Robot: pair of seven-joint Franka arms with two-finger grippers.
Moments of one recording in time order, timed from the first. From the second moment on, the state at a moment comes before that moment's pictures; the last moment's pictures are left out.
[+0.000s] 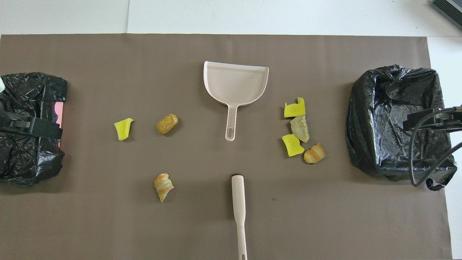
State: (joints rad) left arm -0.11 -0.07 -0.01 -1.56 -0.02 1.49 0.07; right arm 0.02 -0.05 -0.05 -1.60 0.01 1.55 0.02
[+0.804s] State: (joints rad) left arm -0.11 -0.07 -0.01 -1.56 -0.02 1.49 0.07; right arm 0.02 -0.06 -0.05 -1.61 0.01 1.55 0.02
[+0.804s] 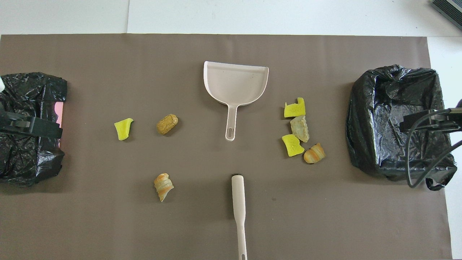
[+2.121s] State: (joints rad) left arm -0.11 -0.07 -0.01 -1.56 -0.02 1.49 0.07; right arm 0.02 -0.07 -0.05 -1.64 0.01 1.55 0.02
